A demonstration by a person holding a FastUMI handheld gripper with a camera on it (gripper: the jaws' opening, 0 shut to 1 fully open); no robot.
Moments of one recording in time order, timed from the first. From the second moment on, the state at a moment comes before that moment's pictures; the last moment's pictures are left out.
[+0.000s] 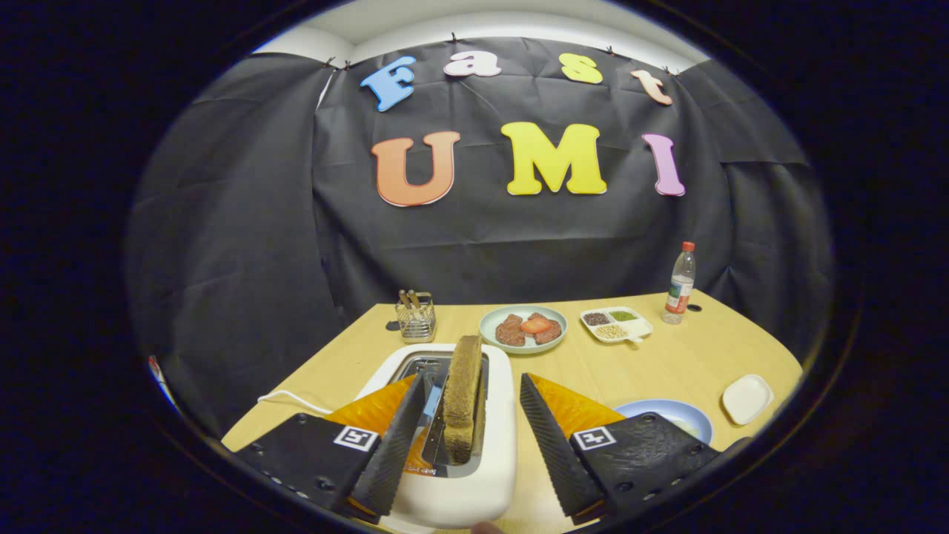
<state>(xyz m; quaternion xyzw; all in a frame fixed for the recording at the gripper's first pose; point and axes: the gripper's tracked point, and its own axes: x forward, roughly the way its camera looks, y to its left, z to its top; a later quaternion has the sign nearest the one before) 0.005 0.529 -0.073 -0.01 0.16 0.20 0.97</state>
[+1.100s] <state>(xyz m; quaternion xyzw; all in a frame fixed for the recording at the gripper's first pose) -0.012 0.522 0.000 0.05 0.10 0.26 0.96</state>
